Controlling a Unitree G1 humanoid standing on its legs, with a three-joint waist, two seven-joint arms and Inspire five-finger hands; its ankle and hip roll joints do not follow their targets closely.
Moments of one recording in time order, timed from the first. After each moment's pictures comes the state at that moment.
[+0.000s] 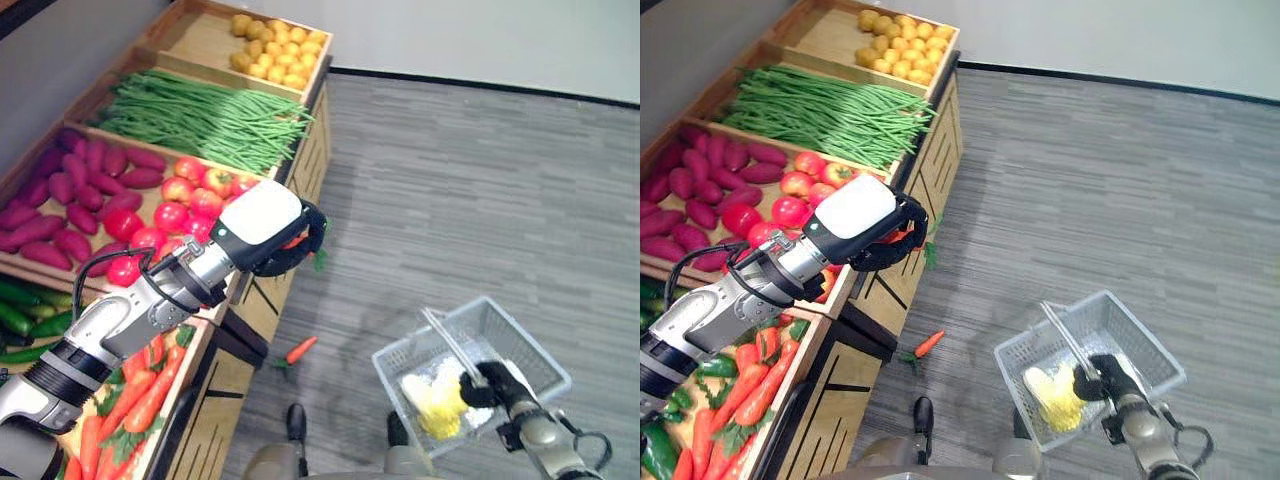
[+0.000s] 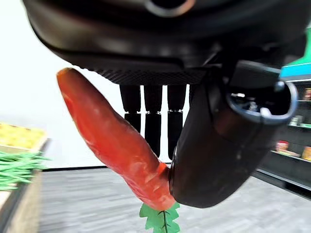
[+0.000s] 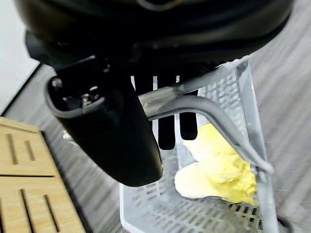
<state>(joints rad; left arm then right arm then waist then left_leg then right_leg) -0.45 0.97 -0.49 -0.04 0.49 -0.41 0.19 -0.03 -0.56 0.23 0.84 0.01 -0.18 -0.05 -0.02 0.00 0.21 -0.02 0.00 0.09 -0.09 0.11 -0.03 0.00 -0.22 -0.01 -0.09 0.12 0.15</state>
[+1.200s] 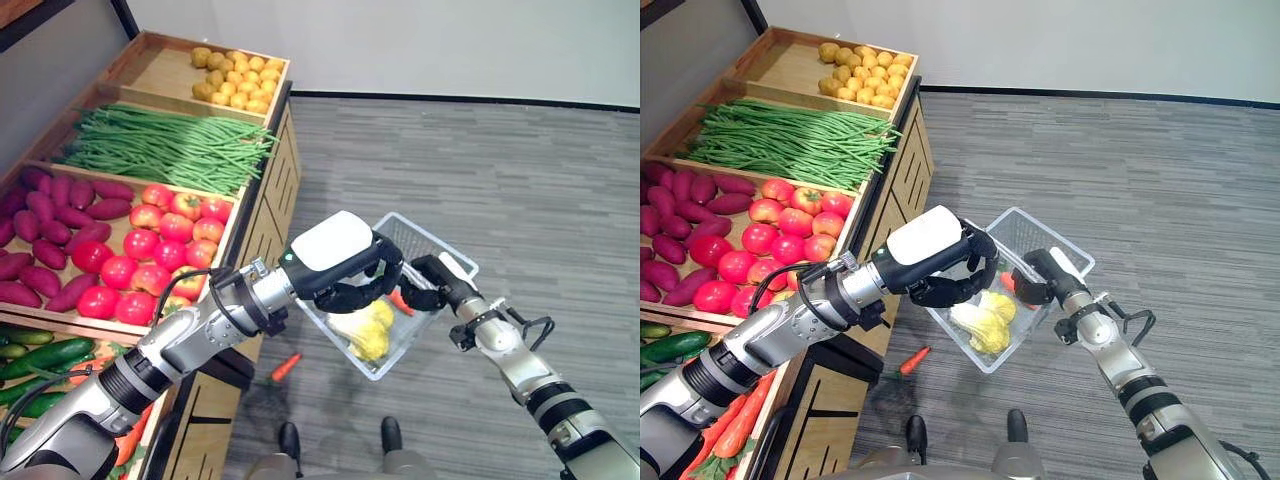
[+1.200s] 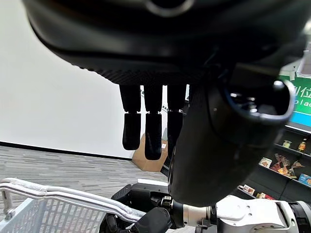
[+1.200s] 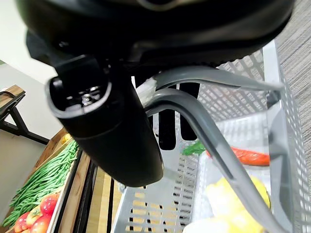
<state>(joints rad) -0.47 0.76 -0.64 -0.14 0.35 -0.41 0.06 -0.30 -0.62 0.40 0.52 0.05 -0.16 -0.04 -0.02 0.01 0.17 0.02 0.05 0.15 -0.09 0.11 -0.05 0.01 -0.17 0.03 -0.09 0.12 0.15</state>
